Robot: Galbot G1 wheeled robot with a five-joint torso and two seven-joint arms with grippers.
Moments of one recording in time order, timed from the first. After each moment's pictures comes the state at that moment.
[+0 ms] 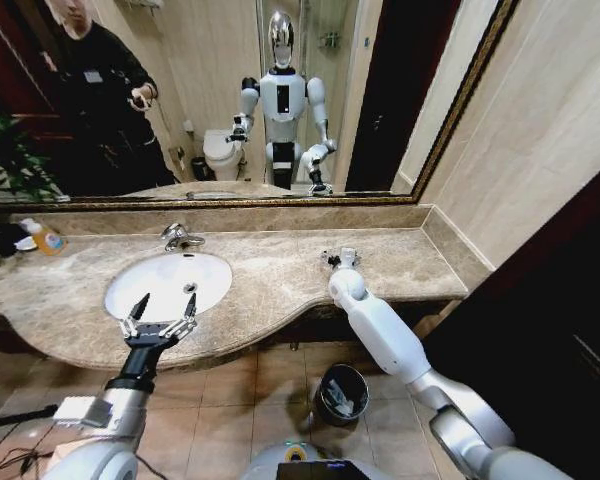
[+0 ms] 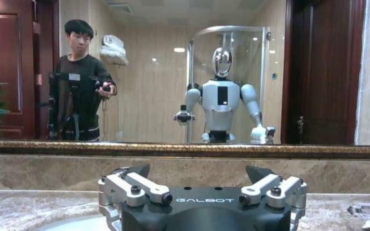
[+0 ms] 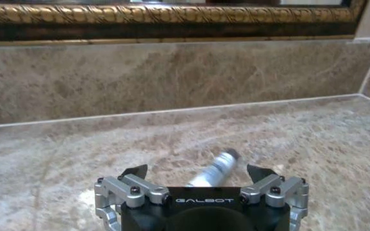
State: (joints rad) left arm 1.84 -1.36 -0.82 -2.47 -0.37 0.04 0.05; right arm -0.58 1.29 0.01 1.44 0.69 -0.44 0.73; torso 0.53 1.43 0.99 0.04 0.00
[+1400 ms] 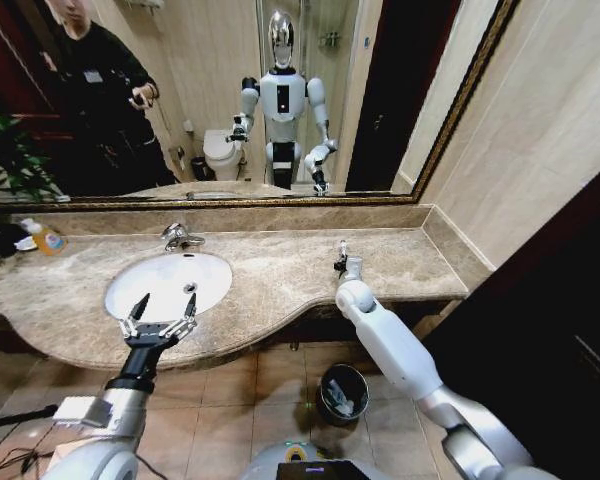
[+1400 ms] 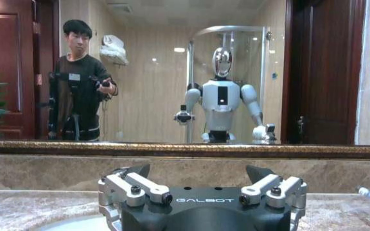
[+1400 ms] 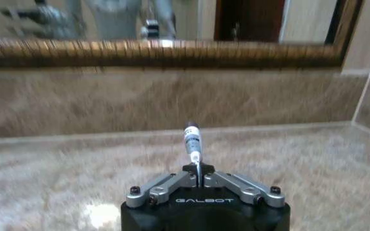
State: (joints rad) left arm 1.84 -1.36 -0.82 -2.47 -0.37 0.04 0.05; right arm -0.68 1.20 0.03 1.60 0.62 -0.38 0.65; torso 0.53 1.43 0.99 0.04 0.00
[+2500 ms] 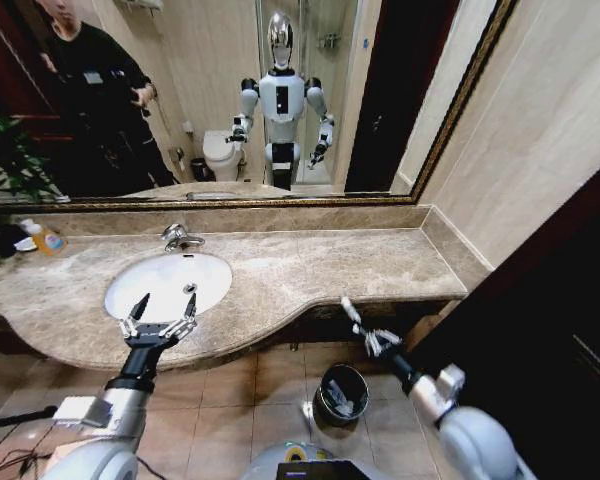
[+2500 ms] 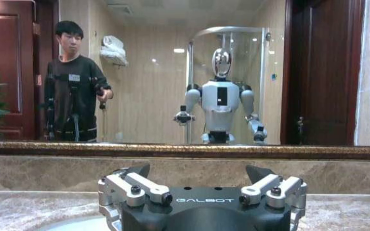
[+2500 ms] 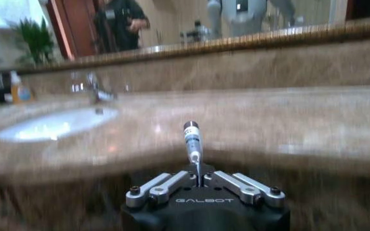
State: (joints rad) left arm 1.84 -1.36 -0.82 -2.47 -0.37 0.04 0.05; right arm -1.83 1.21 0.62 2.14 0.35 0.00 -0.33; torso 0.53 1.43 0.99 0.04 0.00
